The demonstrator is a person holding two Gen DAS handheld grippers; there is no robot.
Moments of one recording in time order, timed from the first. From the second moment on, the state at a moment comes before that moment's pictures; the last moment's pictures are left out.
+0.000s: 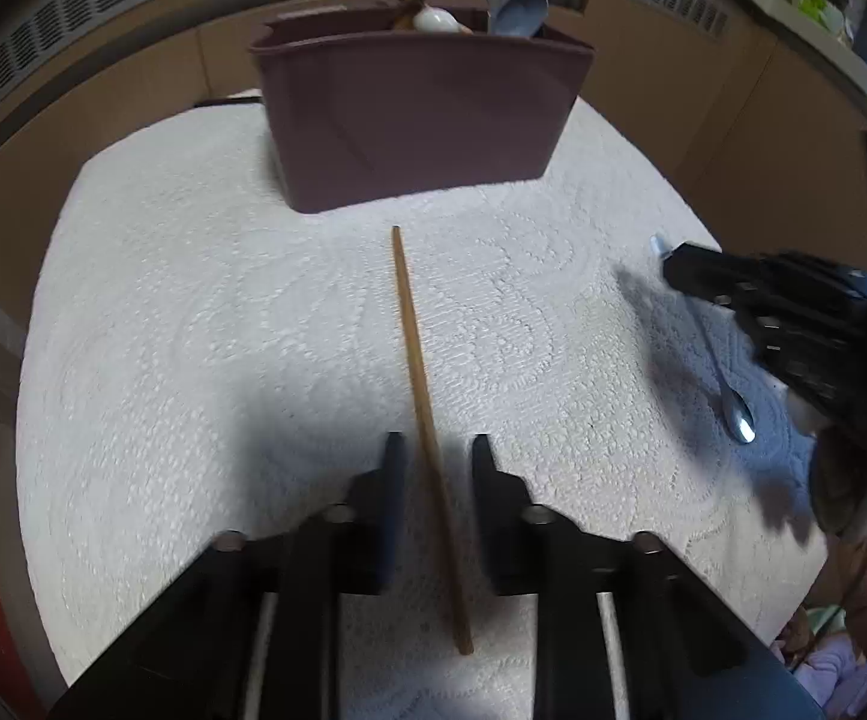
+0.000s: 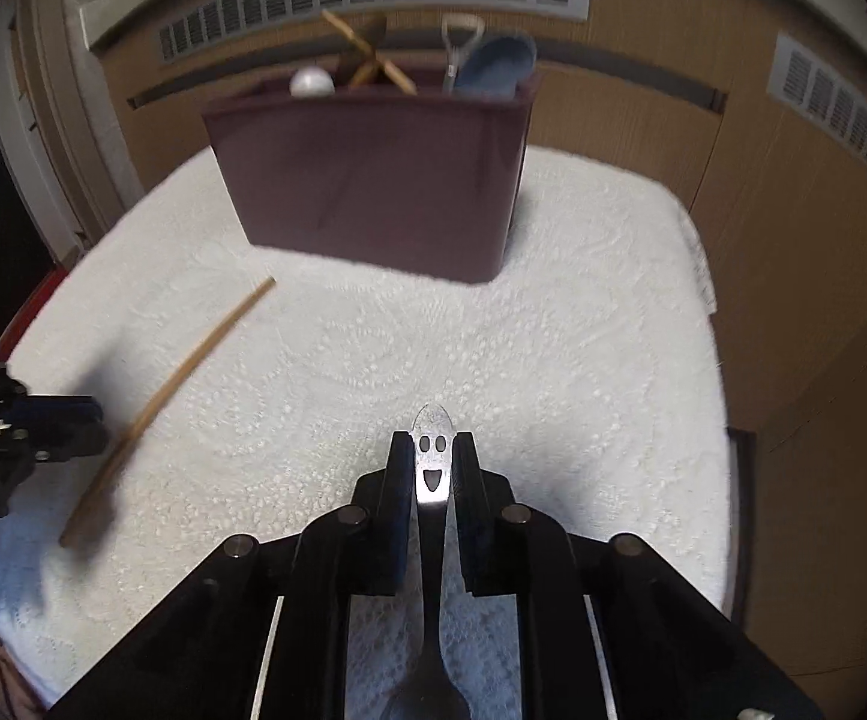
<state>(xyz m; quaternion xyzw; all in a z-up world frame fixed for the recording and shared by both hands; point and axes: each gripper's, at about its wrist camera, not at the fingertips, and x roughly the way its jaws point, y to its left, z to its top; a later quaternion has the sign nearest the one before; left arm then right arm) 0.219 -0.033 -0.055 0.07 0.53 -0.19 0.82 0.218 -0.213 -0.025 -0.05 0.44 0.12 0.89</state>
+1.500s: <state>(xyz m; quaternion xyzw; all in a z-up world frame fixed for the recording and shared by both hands) 0.190 0.012 -0.042 -0.10 0.42 -0.19 0.88 0.122 -0.247 -0.045 0.03 0.45 0.07 0.89</state>
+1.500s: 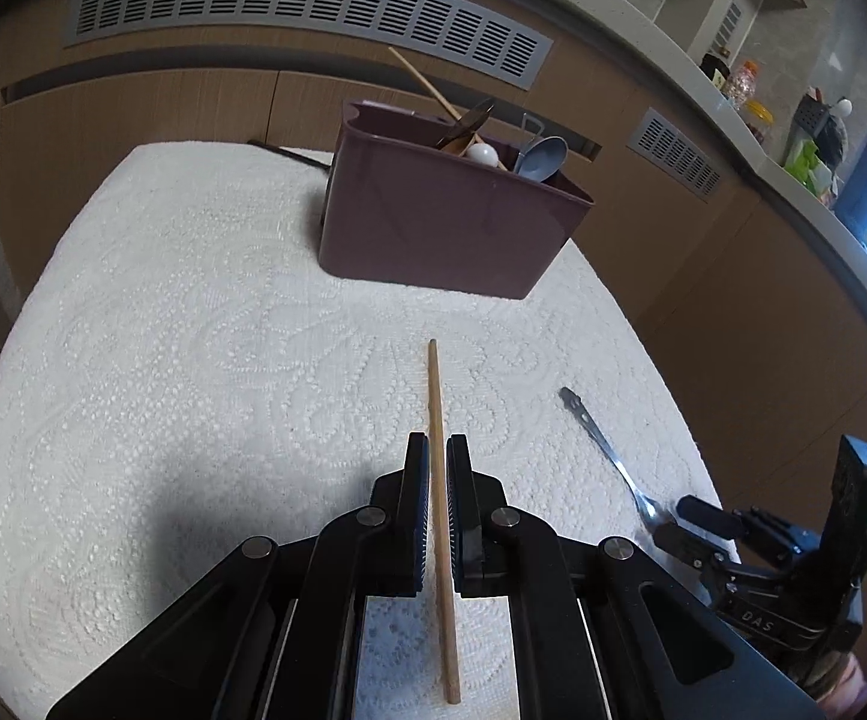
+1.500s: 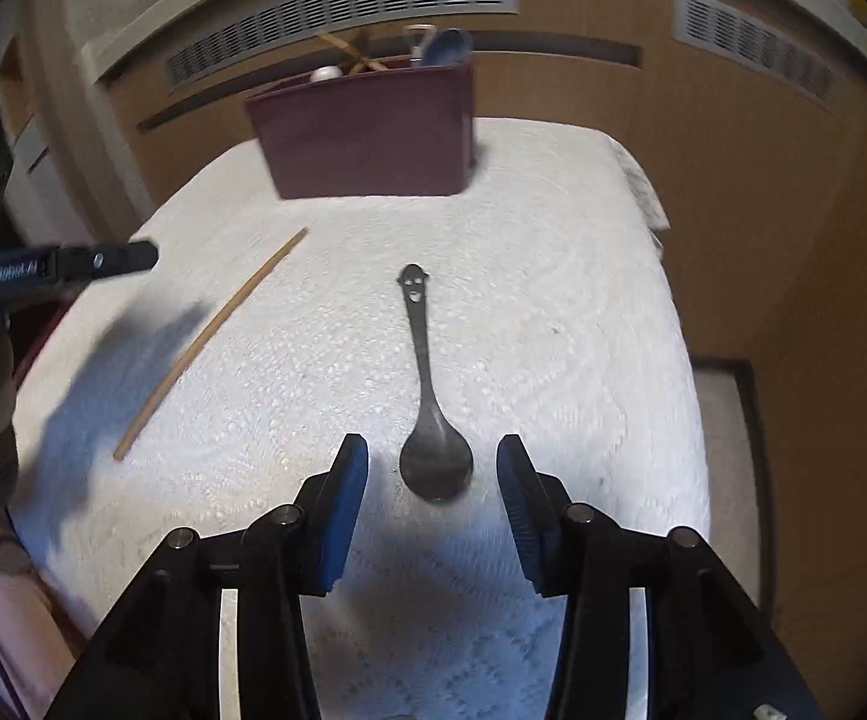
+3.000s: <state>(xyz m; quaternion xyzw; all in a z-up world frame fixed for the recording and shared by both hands) 0.213 -0.055 -0.055 0.10 0.52 -0.20 0.82 0.277 -0.197 -0.060 -0.05 0.48 0.15 0.86</state>
